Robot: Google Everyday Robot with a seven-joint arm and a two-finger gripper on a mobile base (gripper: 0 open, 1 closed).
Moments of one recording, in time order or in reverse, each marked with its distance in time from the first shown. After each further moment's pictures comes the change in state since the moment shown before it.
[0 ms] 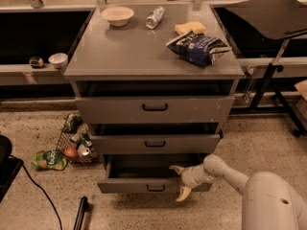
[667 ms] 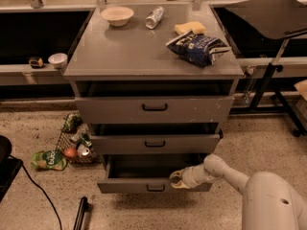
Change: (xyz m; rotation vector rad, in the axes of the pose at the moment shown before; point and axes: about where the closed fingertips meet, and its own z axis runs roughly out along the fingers) arm 0.000 0.000 0.000 0.000 0.000 0.000
